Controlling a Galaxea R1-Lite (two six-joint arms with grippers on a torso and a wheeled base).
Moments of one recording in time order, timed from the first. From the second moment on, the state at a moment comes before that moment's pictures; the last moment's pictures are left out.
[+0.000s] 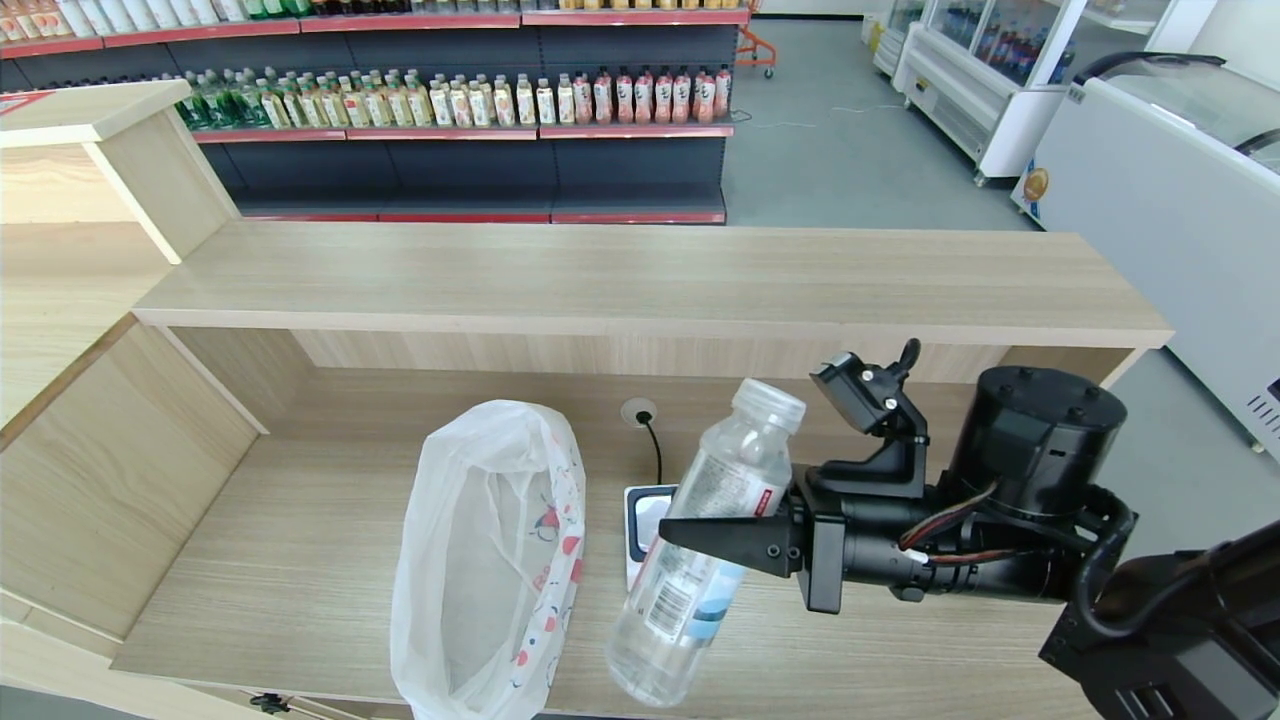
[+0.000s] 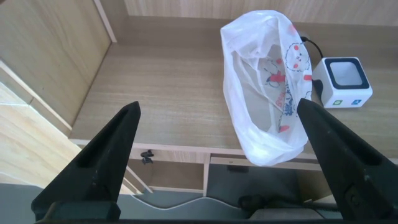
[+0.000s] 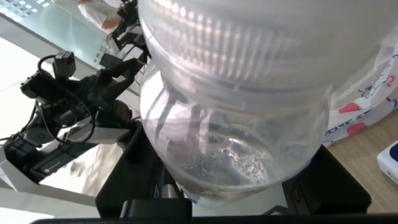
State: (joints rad) left arm 0.00 0.00 0.00 0.00 0.00 0.00; right arm 0.66 1.80 -0.61 -1.19 0.74 0.40
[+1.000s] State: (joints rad) left arm 0.00 0.00 0.00 0.00 0.00 0.00; right arm 0.29 1.48 -0.49 -0.81 0.37 -0.76
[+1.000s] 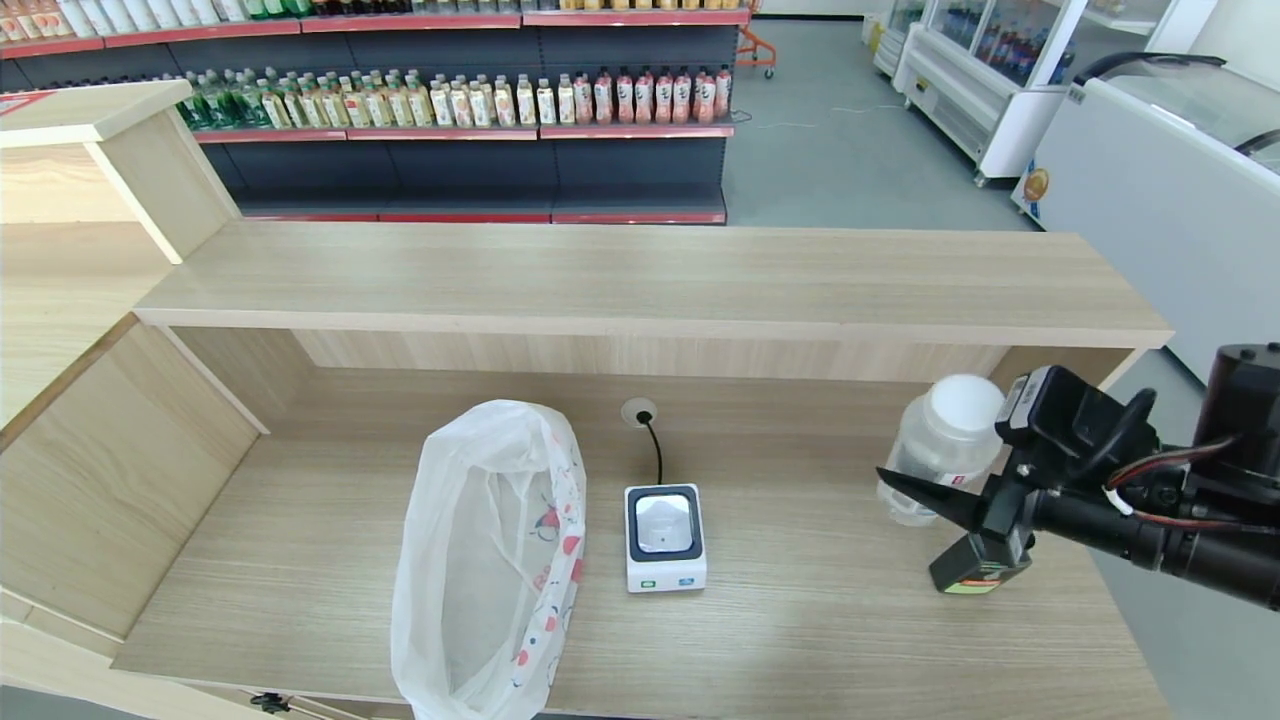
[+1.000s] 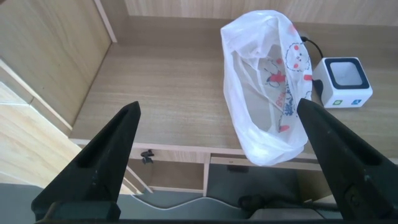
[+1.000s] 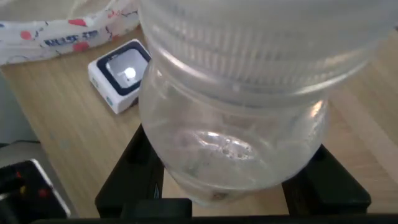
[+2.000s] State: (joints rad) left arm 0.00 0.00 0.00 0.00 0.00 0.00; right arm 0.16 1.38 -0.44 -0.80 0.29 -1.16
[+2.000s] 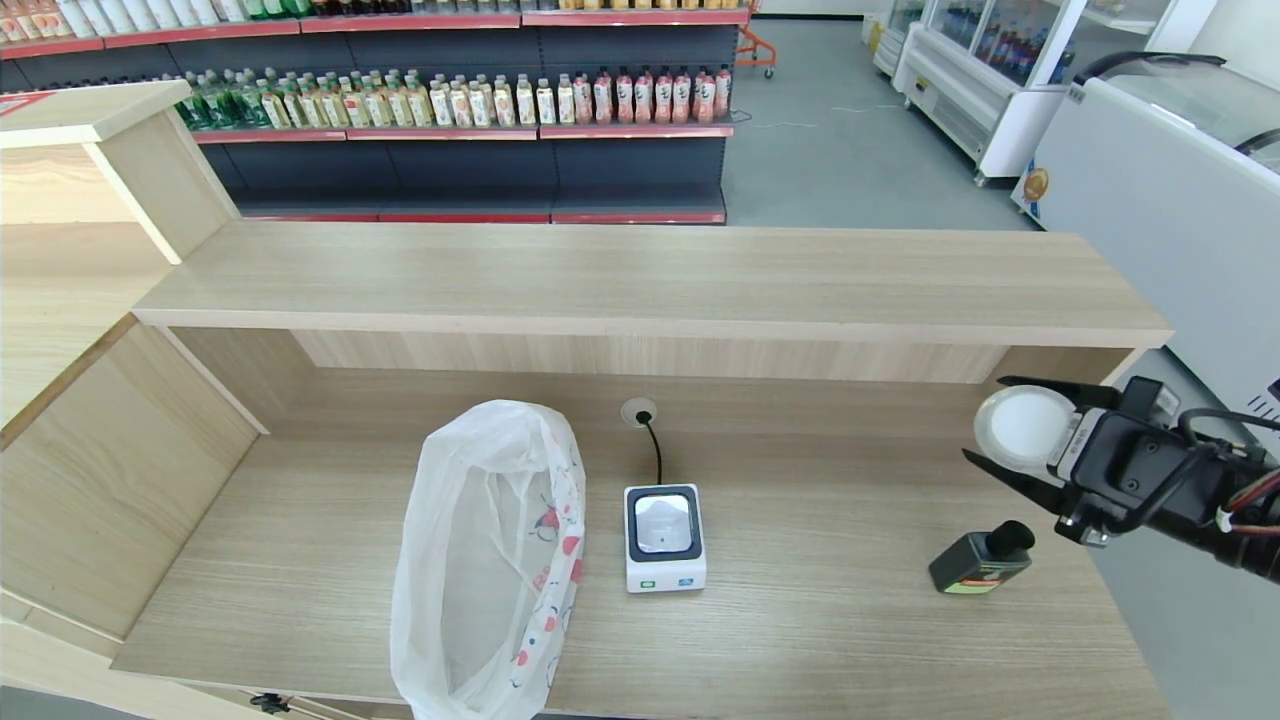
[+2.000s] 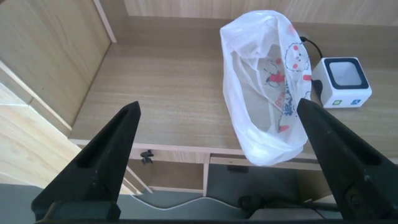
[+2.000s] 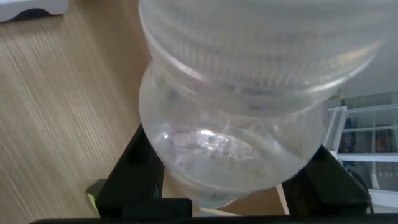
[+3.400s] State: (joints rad) left arm 0.00 0.00 0.00 0.00 0.00 0.00; right arm 0.15 1.57 -0.51 -0.81 0.33 -1.16
